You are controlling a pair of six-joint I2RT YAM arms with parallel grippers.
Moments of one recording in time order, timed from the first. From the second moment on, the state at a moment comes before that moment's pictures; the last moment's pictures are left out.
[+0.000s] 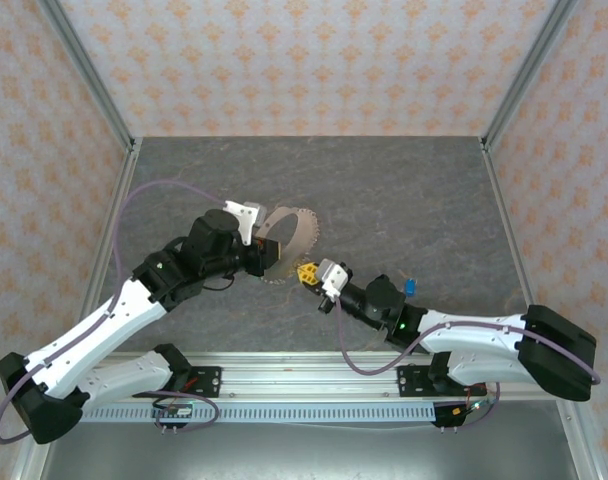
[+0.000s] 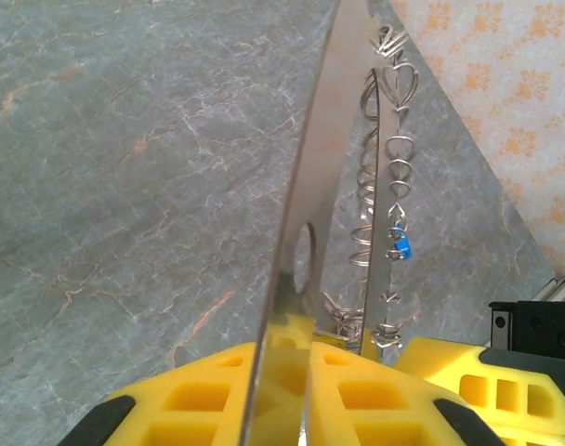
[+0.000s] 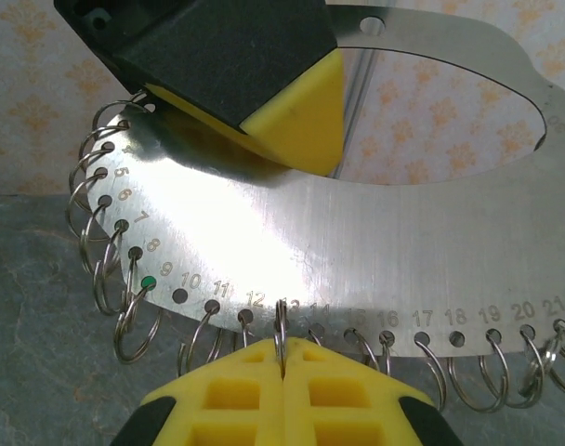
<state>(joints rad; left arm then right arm) -0.68 0.98 0.96 -0.58 0.08 -0.53 1.10 1.12 0.35 0.76 0.12 -0.24</state>
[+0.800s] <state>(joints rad) -0.68 0.99 0.64 -0.37 0.00 -0.86 1.10 1.12 0.31 0.68 0.17 -0.15</state>
